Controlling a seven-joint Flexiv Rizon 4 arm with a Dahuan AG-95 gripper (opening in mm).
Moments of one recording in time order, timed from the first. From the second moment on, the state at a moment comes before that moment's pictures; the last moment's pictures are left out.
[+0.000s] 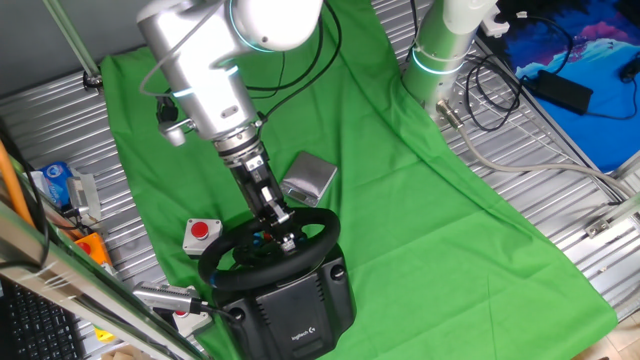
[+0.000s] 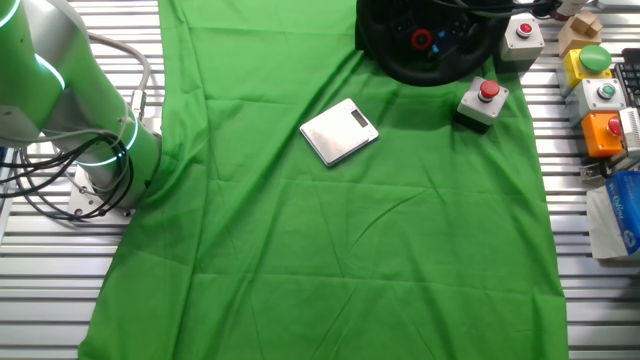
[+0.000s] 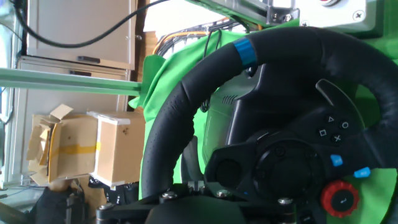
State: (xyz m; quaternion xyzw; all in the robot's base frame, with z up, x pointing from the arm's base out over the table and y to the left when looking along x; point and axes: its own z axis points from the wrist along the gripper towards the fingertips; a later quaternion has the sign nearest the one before) arm 0.543 0.297 0.229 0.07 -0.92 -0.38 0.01
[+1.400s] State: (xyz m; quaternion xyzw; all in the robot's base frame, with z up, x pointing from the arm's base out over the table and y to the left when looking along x) arm 0.528 0.296 0.225 0.10 -0.92 -0.37 0.01
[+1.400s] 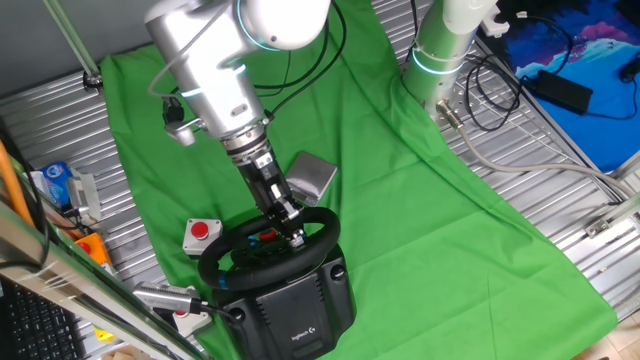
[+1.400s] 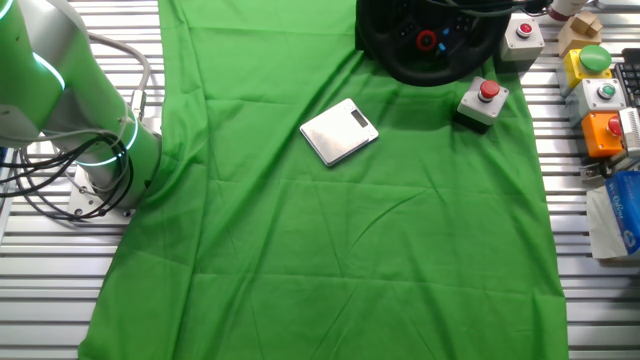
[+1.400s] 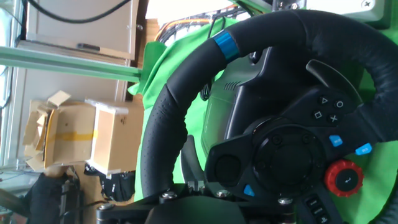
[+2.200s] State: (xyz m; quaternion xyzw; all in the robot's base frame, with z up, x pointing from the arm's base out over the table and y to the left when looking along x) arm 0.519 0.294 0.225 0.12 -0.93 -0.36 0.01
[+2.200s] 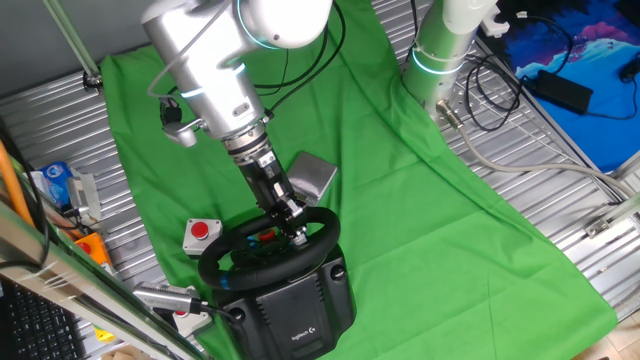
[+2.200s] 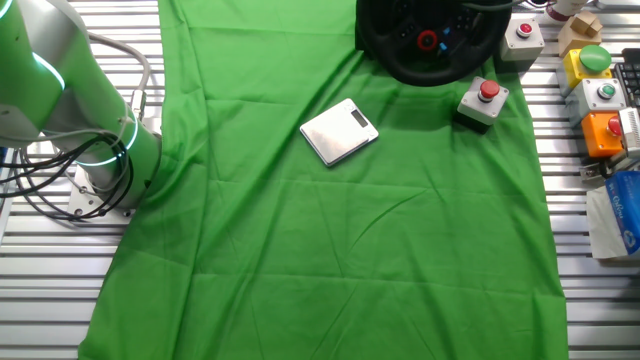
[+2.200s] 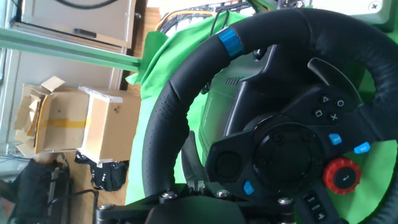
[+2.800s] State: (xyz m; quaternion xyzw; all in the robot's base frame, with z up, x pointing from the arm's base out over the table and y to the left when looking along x) arm 0.517 0.292 0.219 0.14 -0.93 -0.35 0.00
